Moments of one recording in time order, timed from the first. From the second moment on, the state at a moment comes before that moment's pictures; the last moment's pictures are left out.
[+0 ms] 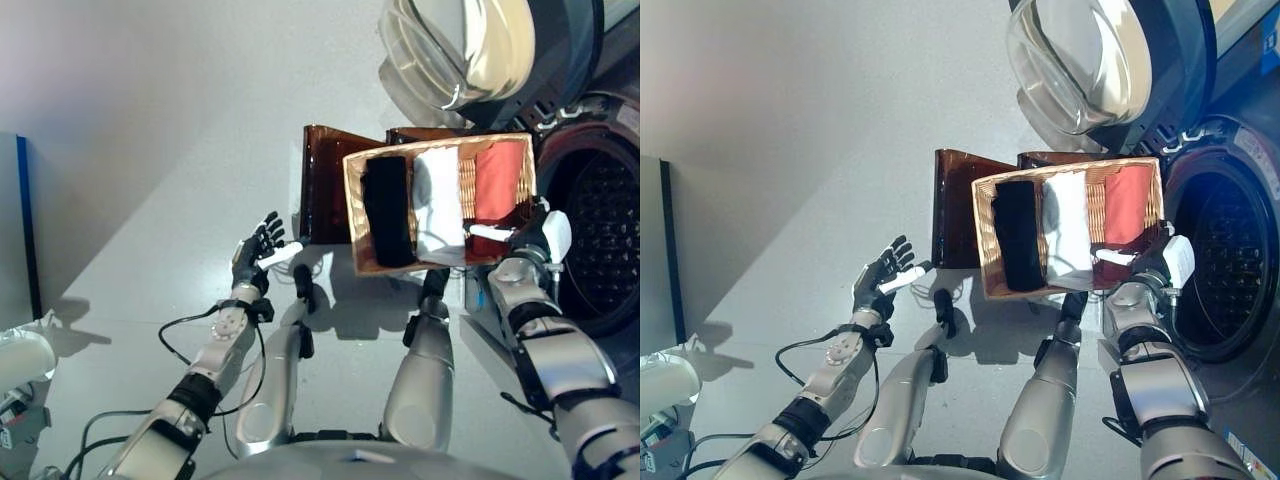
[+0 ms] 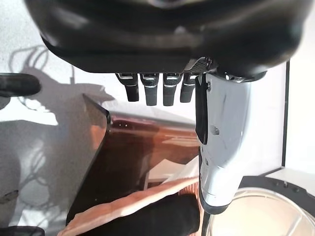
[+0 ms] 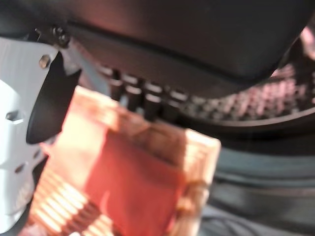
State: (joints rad) left arm -0.22 0.23 -0.44 0.52 -0.61 -0.27 0.18; right arm -0.70 -0.55 0.17 1.29 0.06 -0.11 -0.57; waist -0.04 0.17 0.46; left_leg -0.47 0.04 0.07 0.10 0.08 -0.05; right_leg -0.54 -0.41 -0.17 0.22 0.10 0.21
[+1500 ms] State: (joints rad) left arm -0.14 0.27 -0.44 0.55 -0.61 -0.27 0.15; right arm -0.72 -0.50 0.11 1.39 0.15 -0.11 -0.56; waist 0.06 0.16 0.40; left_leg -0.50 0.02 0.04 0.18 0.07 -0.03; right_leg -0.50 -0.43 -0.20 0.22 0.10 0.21
